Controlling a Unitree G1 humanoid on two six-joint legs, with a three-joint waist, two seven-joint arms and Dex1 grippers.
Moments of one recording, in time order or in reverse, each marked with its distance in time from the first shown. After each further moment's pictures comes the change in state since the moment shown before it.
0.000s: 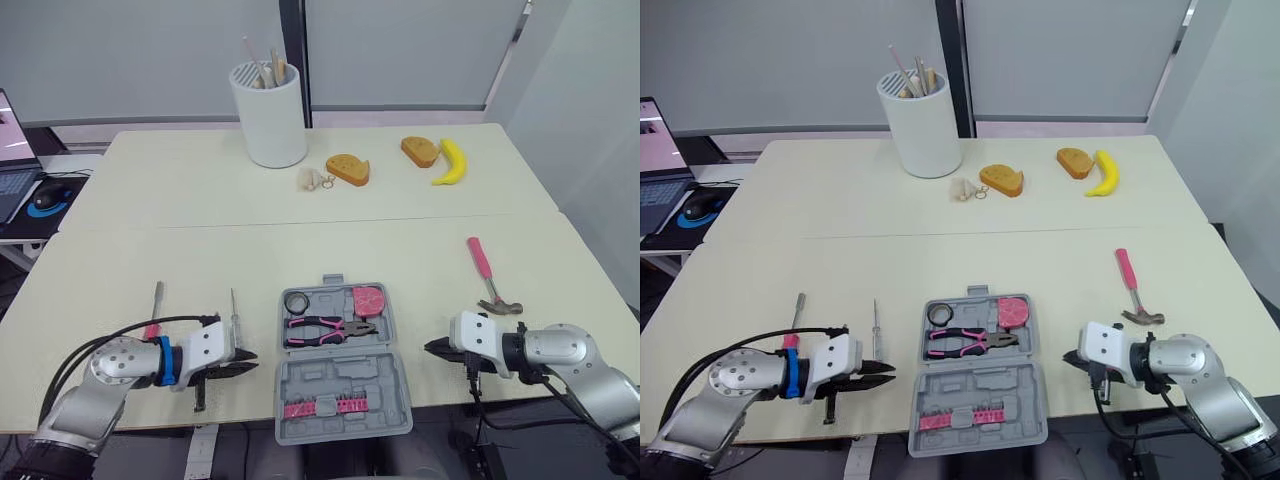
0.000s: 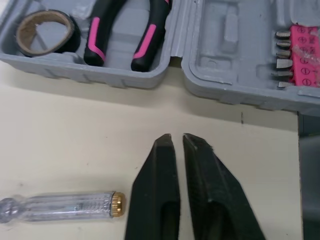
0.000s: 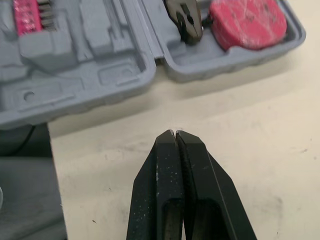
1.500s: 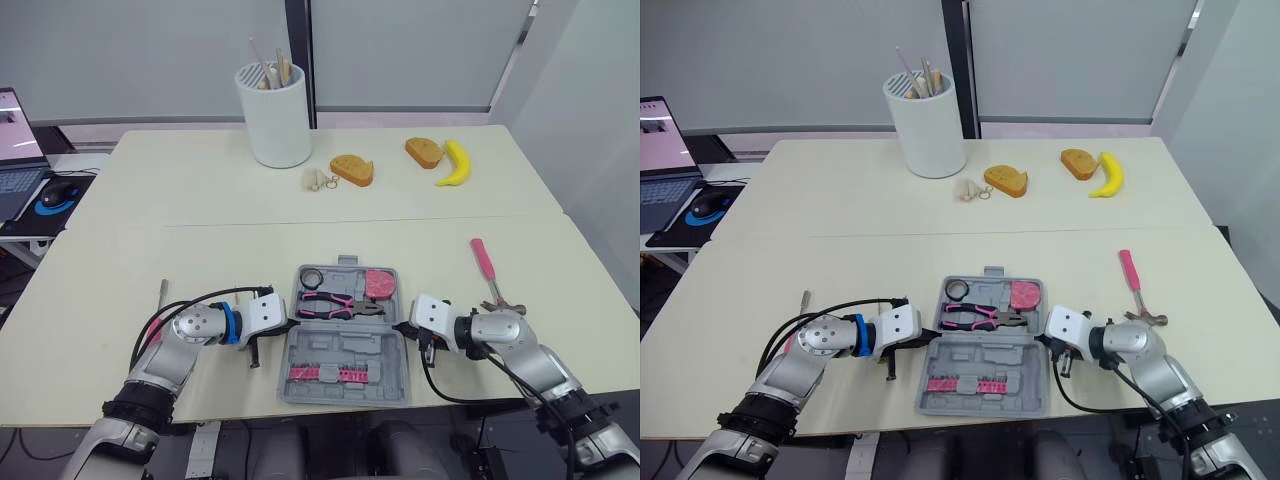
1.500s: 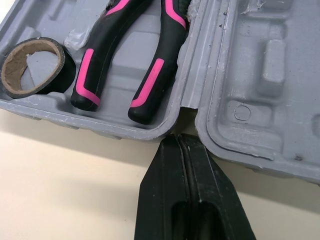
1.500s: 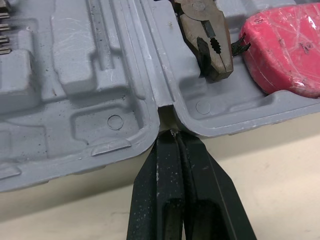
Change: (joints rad) left arm -0.359 -0.237 -0.144 0.312 0.198 -0.068 0.107; right arm -0.271 0.264 0.117 0.309 -0.128 0.006 -0.075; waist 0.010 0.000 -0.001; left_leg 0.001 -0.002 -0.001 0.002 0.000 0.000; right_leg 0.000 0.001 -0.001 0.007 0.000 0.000
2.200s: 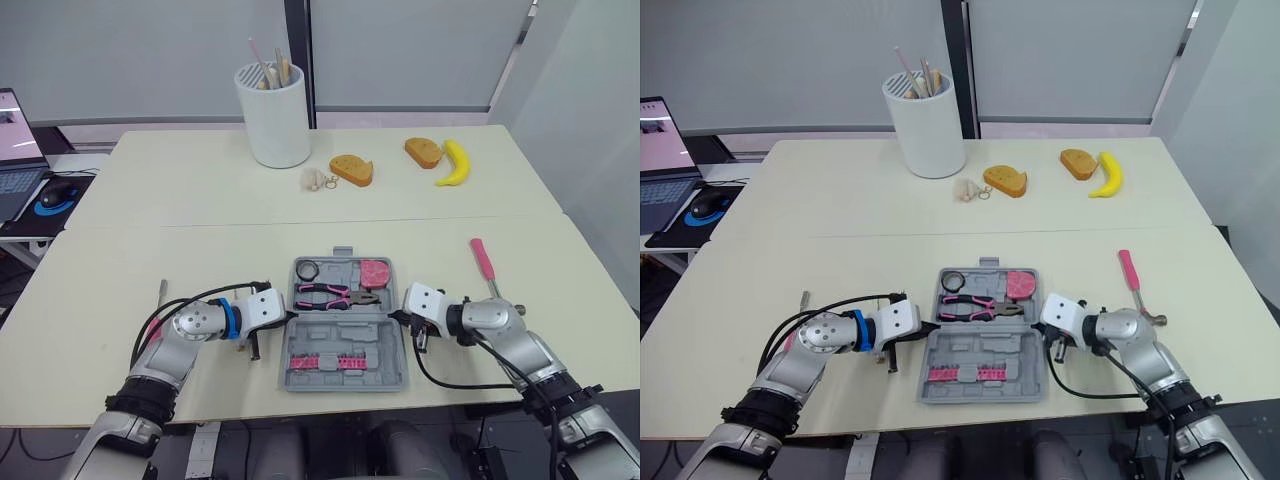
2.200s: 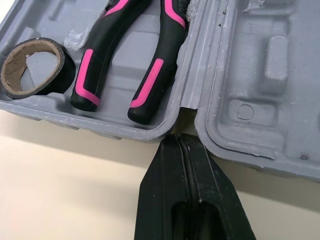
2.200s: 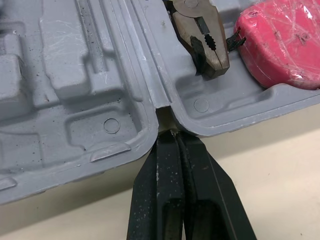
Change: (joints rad) left arm -0.027 -0.002 0.001 0.062 0.022 -0.051 0.047; right arm -0.061 0.036 0.008 0.079 -0.019 -0.015 -0.014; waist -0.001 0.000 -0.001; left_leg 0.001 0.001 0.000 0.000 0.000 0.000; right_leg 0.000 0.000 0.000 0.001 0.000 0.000
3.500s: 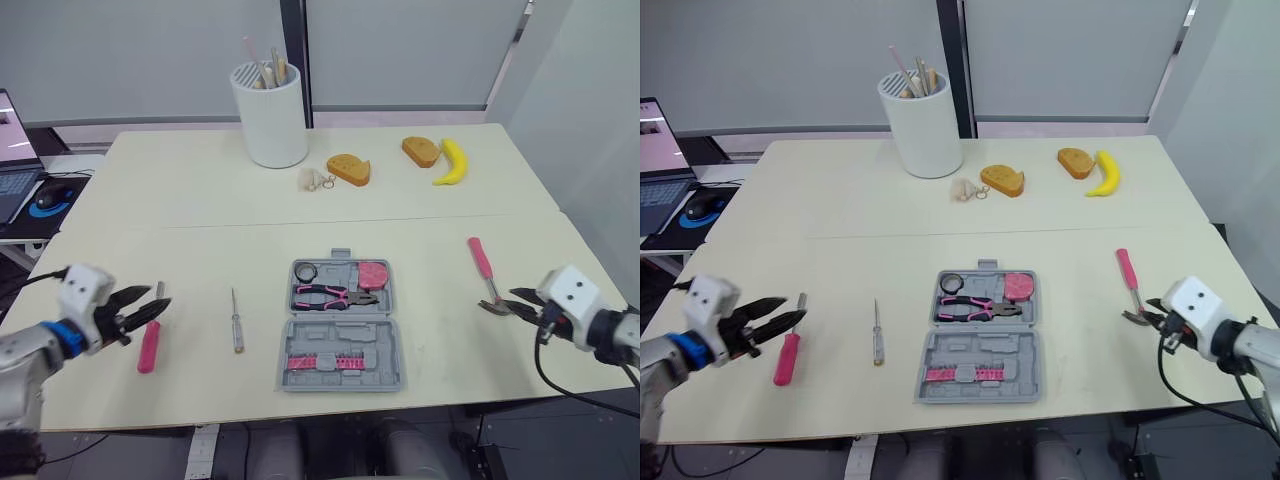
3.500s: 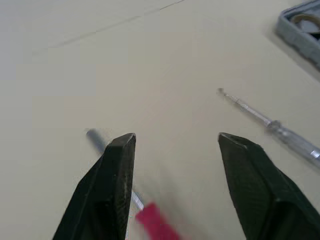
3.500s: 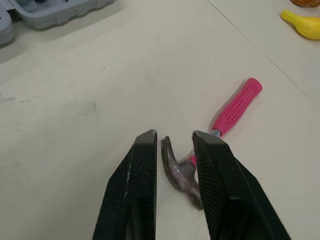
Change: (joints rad) left arm 0.413 0.250 0.720 -0.077 -0.505 0.456 0.026; right arm 0.497 -0.333 -0.686 -0.438 0.265 0.193 -0.006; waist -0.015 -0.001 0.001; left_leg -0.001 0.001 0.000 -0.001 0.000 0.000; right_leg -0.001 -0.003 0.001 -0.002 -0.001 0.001
